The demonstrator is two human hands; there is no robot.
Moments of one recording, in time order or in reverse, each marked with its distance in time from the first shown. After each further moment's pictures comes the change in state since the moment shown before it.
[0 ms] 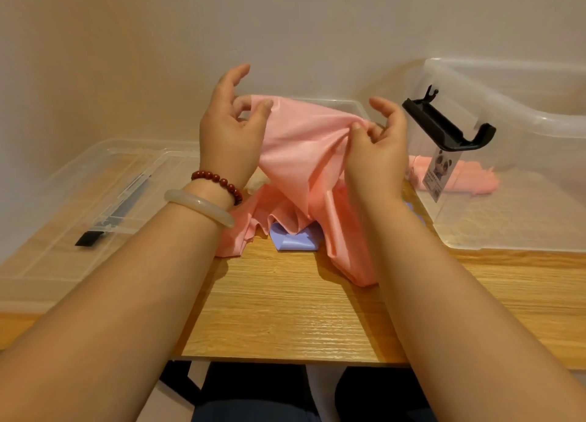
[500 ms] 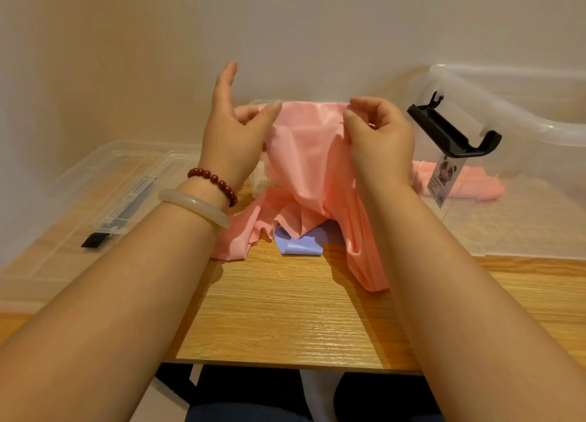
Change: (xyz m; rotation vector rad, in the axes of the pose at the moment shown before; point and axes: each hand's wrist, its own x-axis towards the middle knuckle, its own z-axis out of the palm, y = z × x) left_hand 0.005 0.002 -0.009 -0.072 -0.126 -0.131; right_hand 0.013 -0.018 0.006 -0.051 -0.073 -0.020
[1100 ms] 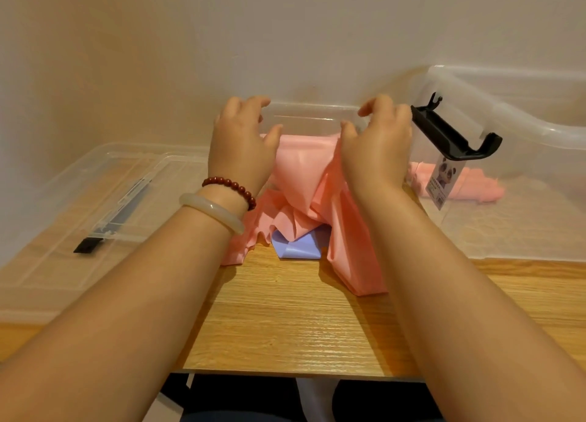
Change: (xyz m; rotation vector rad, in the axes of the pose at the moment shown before) left_hand 0.008 -0.016 0.013 0.674 0.074 0.263; right_hand 0.009 0.008 0.003 -0.636 0.054 -0.130
